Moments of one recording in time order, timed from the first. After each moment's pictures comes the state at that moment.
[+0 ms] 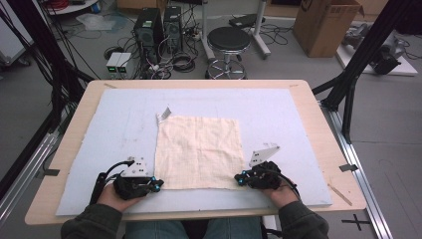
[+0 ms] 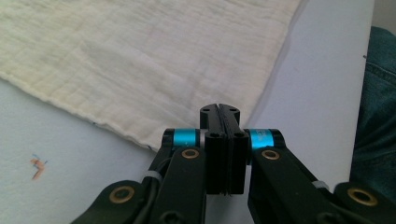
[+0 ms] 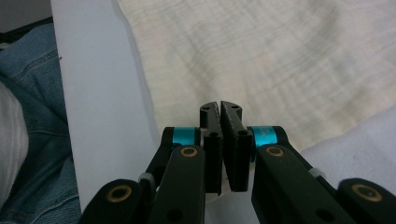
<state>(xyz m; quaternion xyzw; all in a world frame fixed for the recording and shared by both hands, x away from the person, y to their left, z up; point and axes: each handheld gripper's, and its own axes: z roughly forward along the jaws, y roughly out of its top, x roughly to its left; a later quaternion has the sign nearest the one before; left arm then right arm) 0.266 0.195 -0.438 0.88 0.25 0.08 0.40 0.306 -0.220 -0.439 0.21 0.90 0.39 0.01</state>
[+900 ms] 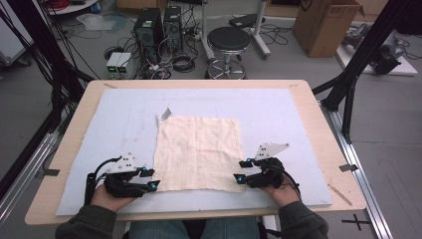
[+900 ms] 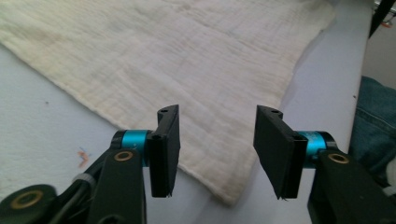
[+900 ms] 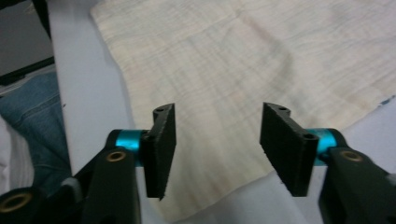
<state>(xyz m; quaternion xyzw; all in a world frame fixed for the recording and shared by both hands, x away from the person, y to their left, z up) 0.264 0.213 -0.426 0.84 0.29 0.09 0.46 0.308 -0.226 -0.427 0.24 0.86 0.45 0.04</state>
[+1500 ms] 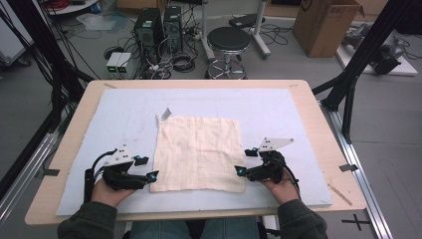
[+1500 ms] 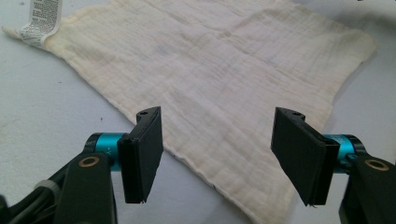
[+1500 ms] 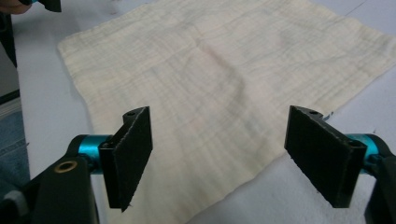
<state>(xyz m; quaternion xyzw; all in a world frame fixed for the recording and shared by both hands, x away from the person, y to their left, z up) 0.278 0.216 -0.418 0.81 0.33 0.13 0.47 0.321 -0.231 -0.422 0.28 0.83 0.47 0.07</state>
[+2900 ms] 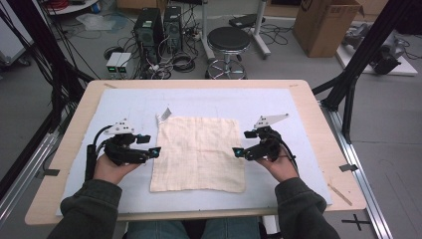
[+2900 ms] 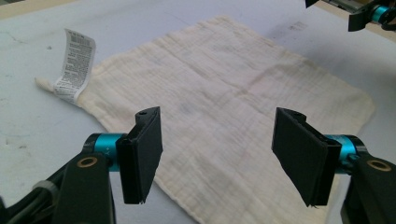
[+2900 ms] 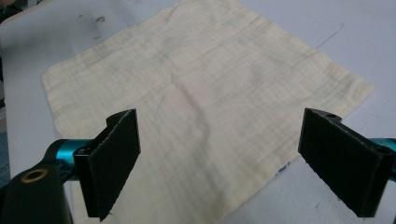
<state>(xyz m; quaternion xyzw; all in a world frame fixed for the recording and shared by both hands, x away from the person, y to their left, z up) 0.328 0.213 -0.374 0.80 0.35 0.12 0.48 0.371 -0.221 -0.387 0.29 0.84 0.45 0.06</state>
